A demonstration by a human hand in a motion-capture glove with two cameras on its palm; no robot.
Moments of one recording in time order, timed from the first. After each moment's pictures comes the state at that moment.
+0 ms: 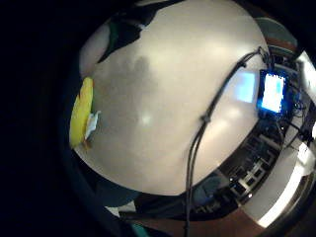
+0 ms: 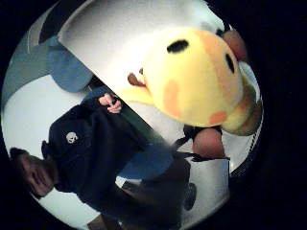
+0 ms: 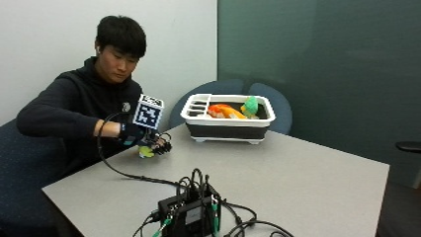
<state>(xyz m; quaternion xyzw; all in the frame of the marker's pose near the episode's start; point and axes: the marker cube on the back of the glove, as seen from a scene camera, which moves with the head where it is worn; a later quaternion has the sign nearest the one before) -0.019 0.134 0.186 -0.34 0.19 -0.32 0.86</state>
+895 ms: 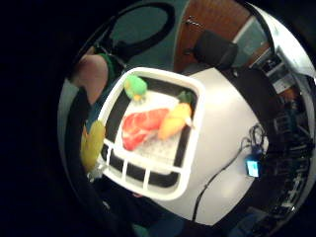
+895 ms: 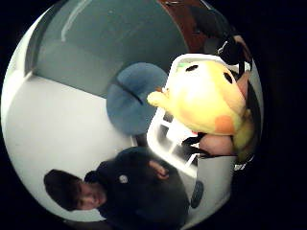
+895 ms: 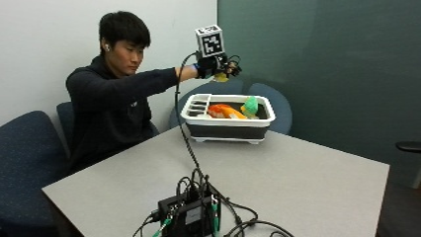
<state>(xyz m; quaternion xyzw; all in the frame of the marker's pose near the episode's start) -0.359 -0.031 0.115 -0.11 -0.01 -0.34 0.93</state>
